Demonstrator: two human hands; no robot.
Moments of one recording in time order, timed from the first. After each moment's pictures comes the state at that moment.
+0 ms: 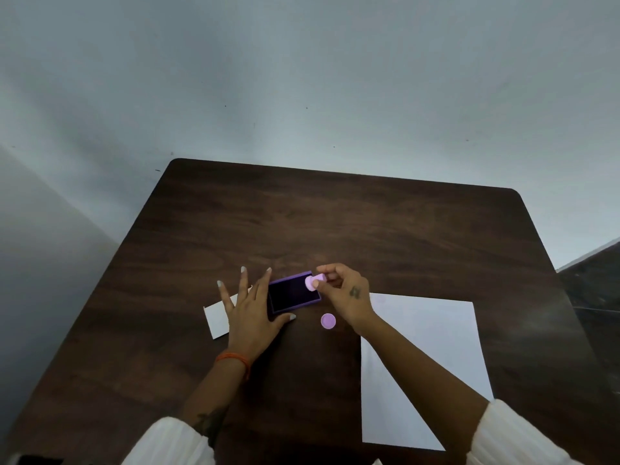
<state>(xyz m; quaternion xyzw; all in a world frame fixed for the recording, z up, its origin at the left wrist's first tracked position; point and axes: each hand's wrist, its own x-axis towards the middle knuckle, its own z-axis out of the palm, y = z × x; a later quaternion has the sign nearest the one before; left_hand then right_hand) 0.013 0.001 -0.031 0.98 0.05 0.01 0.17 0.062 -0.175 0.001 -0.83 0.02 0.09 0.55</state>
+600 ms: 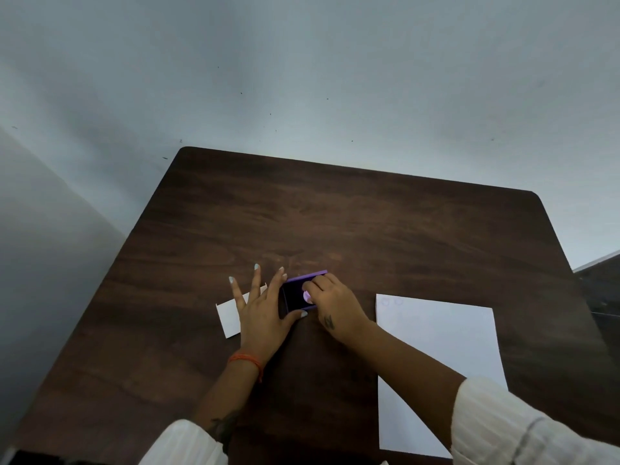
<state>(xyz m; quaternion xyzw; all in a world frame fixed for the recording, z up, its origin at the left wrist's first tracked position) 0.016 0.009 -0.036 0.98 0.04 0.03 0.20 0.060 -0.140 -0.020 -0.92 -0.32 0.05 0.20</state>
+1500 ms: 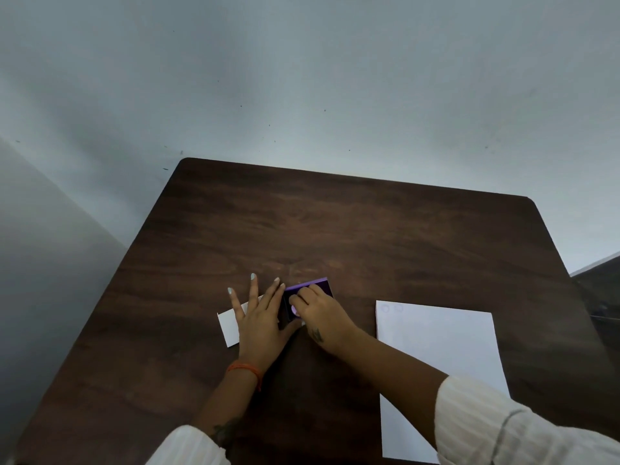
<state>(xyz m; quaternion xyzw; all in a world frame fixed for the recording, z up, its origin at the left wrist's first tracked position) 0.015 0.018 -0.045 0.99 0.02 0.00 0.15 0.057 -0.123 -0.022 -0.91 -0.38 0.06 0.13</state>
